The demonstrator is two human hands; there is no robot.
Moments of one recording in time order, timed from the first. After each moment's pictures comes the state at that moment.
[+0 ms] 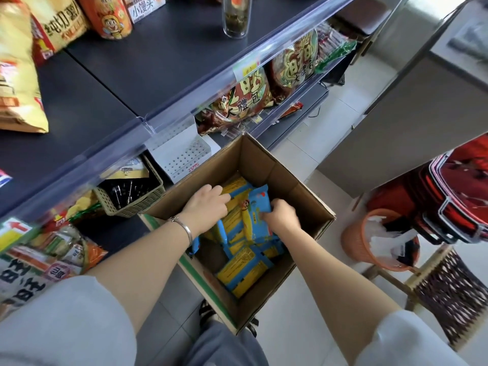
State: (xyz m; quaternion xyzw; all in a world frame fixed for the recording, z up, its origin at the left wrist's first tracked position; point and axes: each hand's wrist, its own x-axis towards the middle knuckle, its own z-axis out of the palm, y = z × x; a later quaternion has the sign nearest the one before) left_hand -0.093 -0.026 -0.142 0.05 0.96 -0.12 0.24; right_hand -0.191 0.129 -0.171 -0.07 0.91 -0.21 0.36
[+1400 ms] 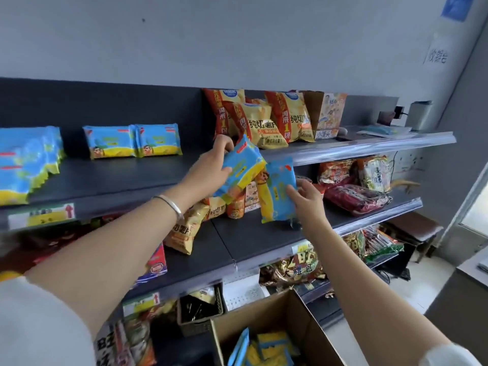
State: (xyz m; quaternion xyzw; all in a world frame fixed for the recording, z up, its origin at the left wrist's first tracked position) left_hand -0.005 -0.075 0.274 -0.28 0.88 0.14 -0.35; right_hand -0.188 0.036 0.204 -0.37 0.63 -0.66 0.18
